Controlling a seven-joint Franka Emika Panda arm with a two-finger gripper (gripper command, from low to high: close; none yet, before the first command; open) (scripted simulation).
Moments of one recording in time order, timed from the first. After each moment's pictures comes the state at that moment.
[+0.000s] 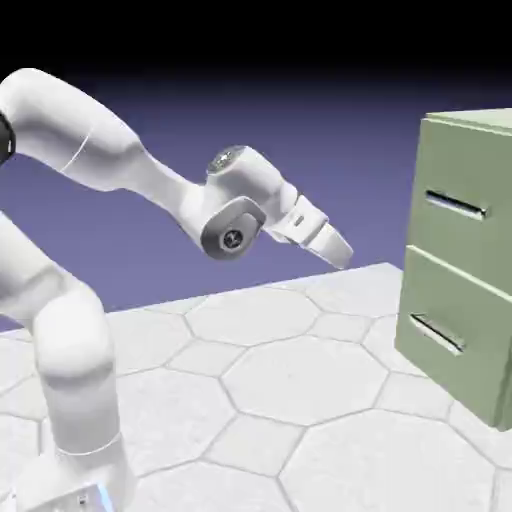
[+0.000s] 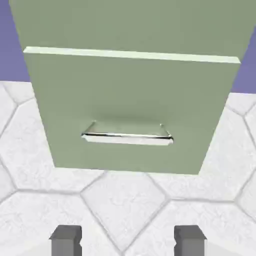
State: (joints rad) arm 0.04 -0.58 -0.03 -2.80 -0.05 3.03 0.75
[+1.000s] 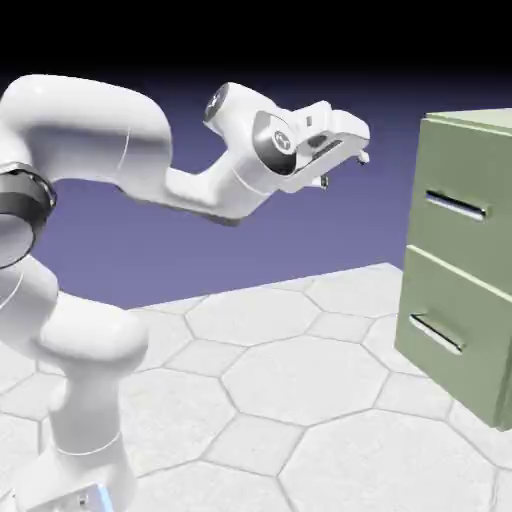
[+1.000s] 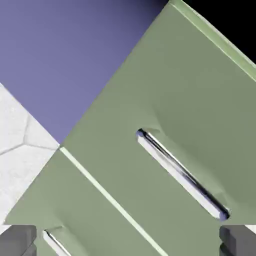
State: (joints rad) arm 0.85 -0.72 -0.73 -2.43 -1.36 2.79 0.97
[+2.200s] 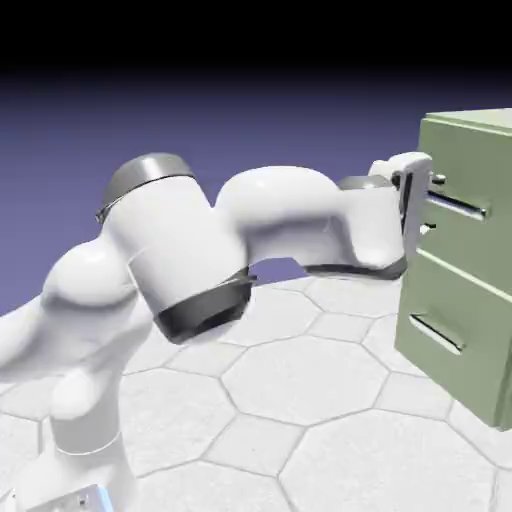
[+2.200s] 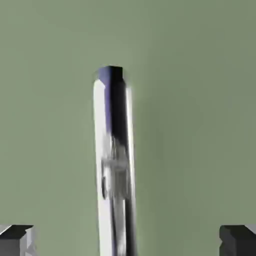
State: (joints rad) arm 1.78 -0.89 -1.54 -2.00 -2.86 2.53 1.22
